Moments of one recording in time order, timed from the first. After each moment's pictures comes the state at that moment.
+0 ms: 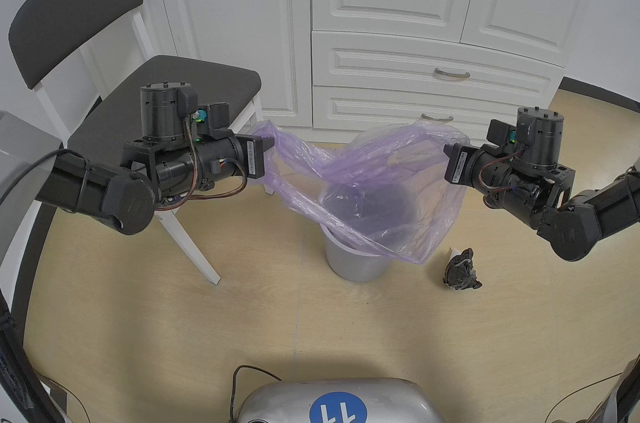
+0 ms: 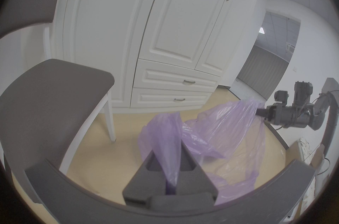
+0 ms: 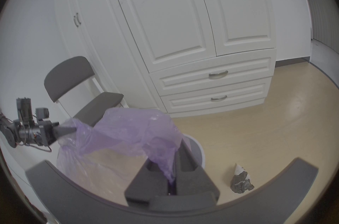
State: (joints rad) left arm -0.37 1.98 -1.19 -0.60 -0.25 -0.11; right arm 0.40 1.87 -0.94 -0.80 -0.16 0.26
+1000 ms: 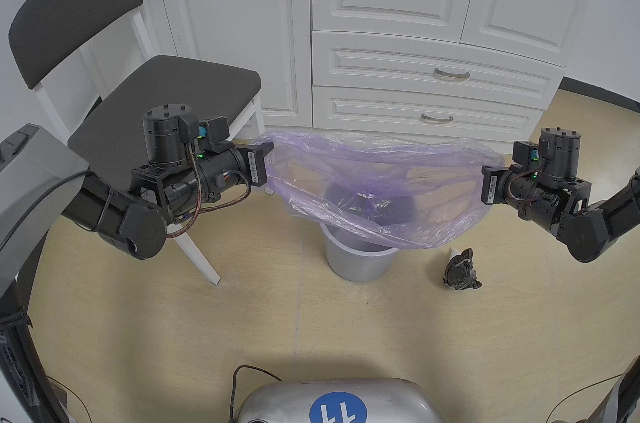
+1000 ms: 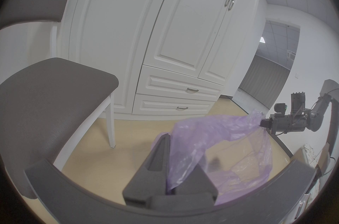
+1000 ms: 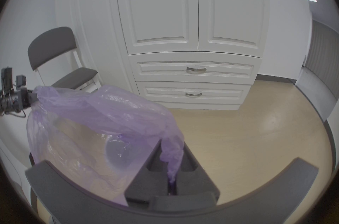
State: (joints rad) left arm -0.37 2.05 -1.10 -0.87 -0.22 -0.15; right arm 0.23 1.87 -0.84 -0.81 -0.15 0.03
